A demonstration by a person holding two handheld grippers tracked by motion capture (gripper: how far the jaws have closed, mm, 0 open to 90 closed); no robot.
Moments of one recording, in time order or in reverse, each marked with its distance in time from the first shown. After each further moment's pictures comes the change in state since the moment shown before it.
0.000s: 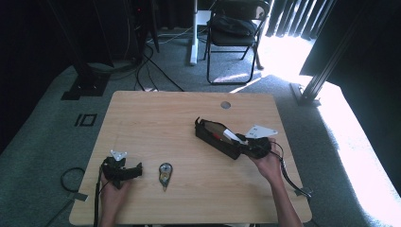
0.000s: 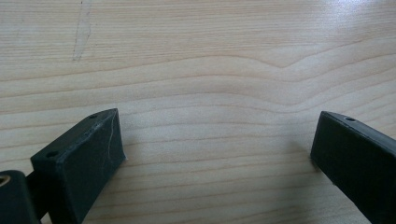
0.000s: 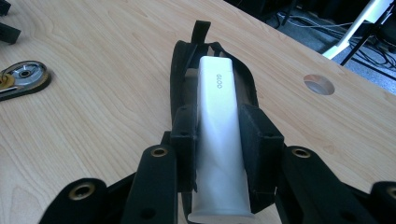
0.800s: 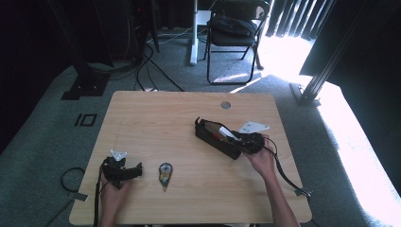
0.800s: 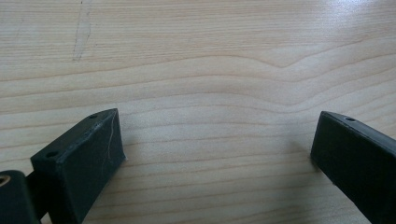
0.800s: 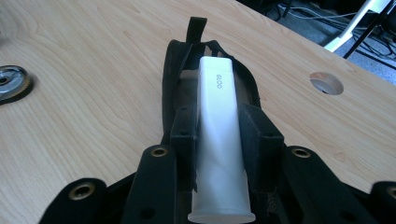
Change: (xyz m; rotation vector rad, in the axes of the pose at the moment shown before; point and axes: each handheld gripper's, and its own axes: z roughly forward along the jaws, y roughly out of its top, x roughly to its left) left arm 0.000 0.000 0.000 0.000 0.000 0.000; right arm -0.003 0.007 0.026 0.030 -0.003 0.024
